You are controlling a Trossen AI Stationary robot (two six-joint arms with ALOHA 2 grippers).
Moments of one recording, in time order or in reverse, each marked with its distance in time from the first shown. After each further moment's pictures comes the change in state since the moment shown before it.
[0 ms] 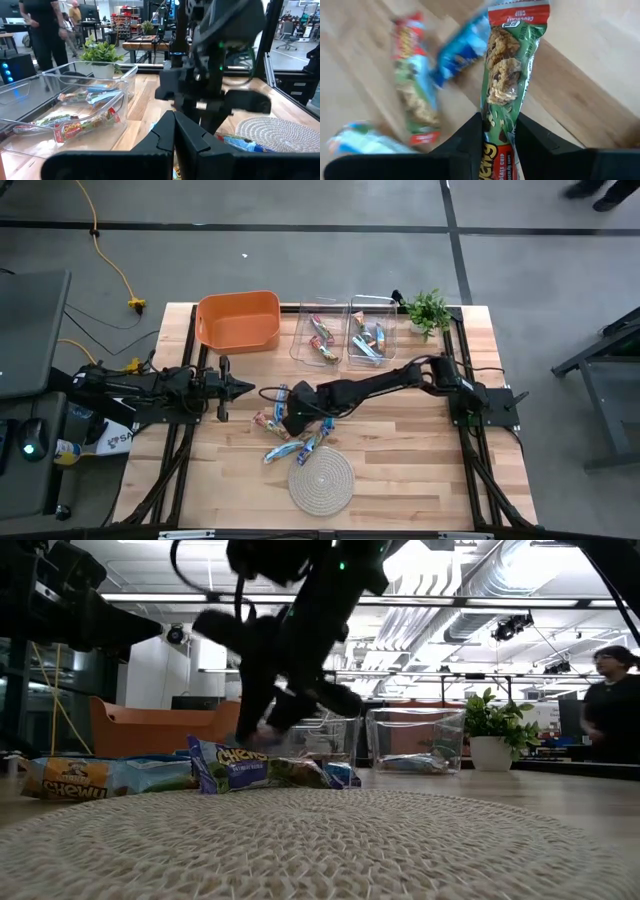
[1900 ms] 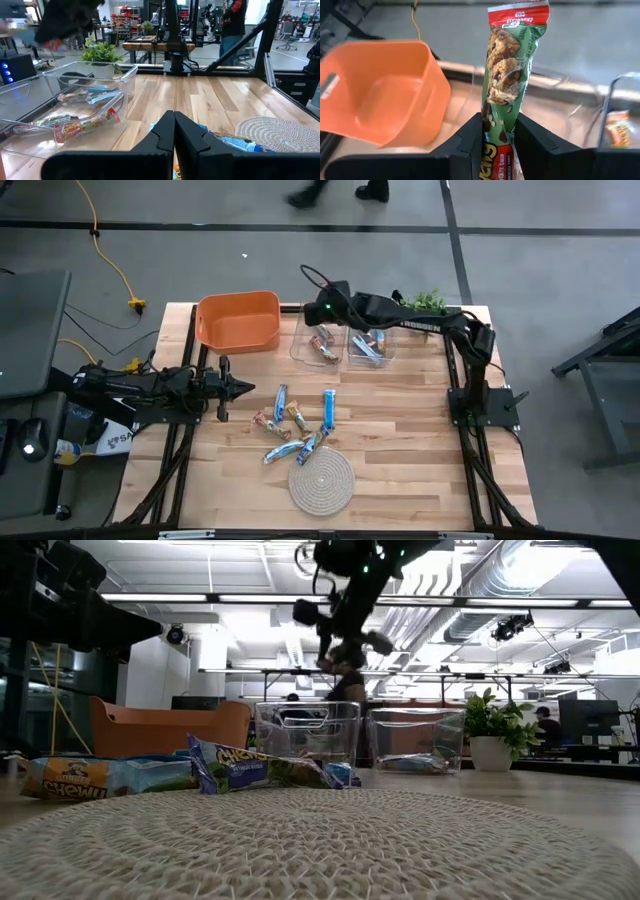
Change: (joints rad) left arm 0.000 0.000 0.000 0.000 0.000 0.000; right arm -0.464 -0.272 0.000 -0.043 0.275 -0.057
